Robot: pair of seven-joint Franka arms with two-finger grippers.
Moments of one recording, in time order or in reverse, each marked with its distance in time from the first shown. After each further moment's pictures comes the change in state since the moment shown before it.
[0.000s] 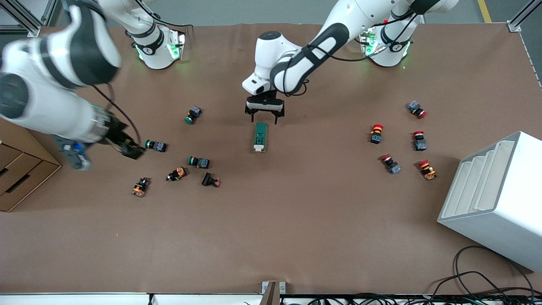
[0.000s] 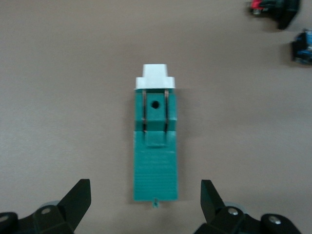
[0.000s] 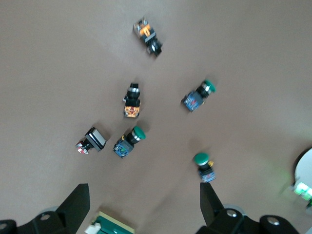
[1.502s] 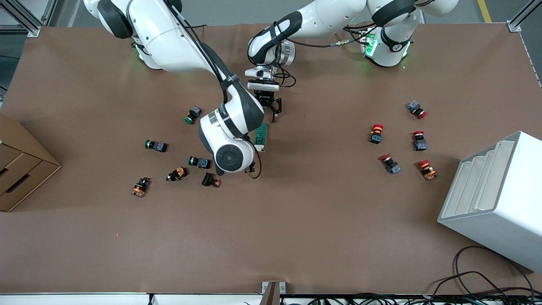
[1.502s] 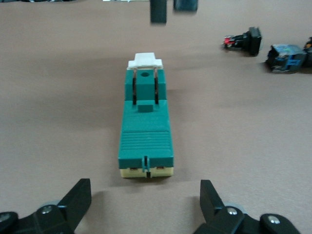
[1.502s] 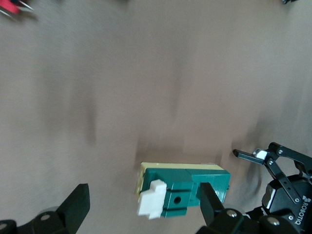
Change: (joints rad) left arm -0.210 0.200 0.014 -0.030 0.677 -0.467 -0.634; right arm 0.338 0.600 0.004 0.328 0.251 0.126 0.702
